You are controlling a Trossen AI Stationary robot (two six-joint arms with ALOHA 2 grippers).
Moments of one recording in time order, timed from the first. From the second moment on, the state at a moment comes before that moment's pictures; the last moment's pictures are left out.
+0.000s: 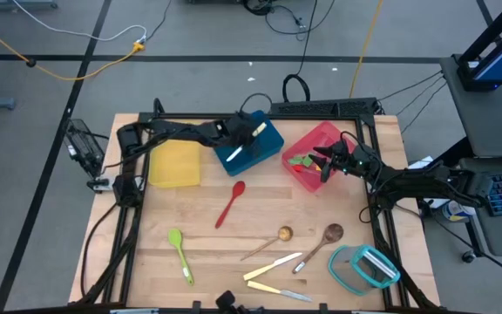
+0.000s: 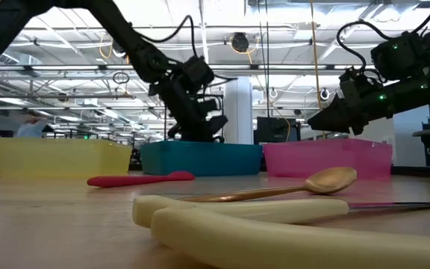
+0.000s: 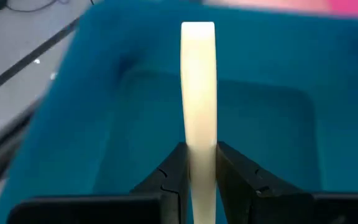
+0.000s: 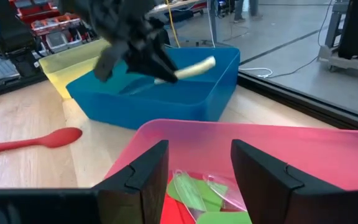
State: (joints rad) left arm 0.46 1.99 1.25 -0.04 -0.16 -0.15; right arm -0.59 1.01 0.02 0.79 -0.11 0.16
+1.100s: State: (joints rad) left arm 0.33 1.84 1.25 -0.10 -0.11 -0.24; right arm -0.59 1.01 0.02 0.79 -0.11 0.15
